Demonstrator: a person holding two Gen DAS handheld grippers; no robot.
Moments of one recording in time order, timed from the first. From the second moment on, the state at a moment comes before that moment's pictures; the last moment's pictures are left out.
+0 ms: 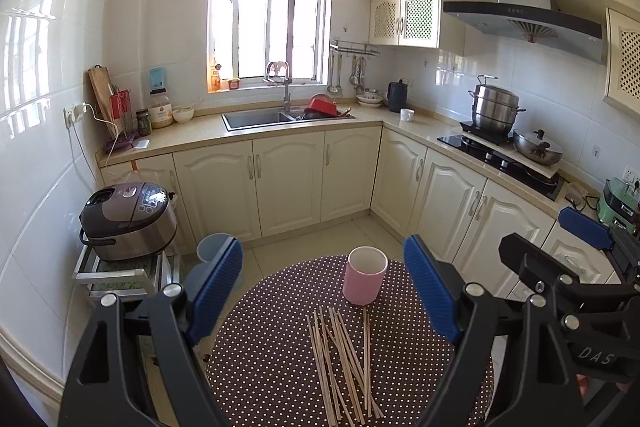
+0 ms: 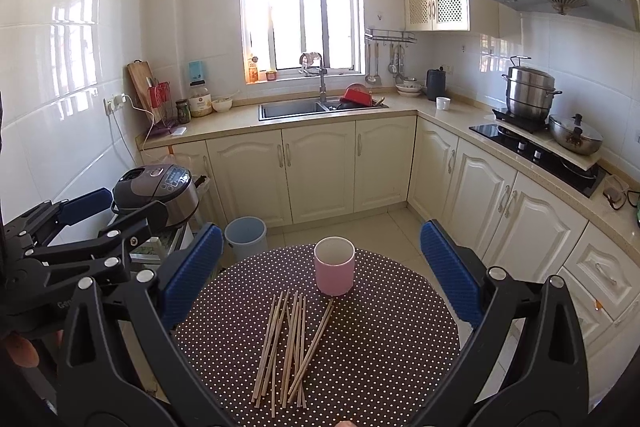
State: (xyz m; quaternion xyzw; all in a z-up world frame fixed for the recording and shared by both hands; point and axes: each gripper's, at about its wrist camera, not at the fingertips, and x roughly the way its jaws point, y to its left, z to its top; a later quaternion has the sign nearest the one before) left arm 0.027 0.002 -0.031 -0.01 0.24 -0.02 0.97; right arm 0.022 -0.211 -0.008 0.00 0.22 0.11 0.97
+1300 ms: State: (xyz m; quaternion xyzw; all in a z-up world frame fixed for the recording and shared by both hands) left arm 0.184 0.031 -0.323 -0.04 0.64 0.00 0.77; right arm 0.189 -0.219 -0.293 0.10 0.62 0.17 0.76
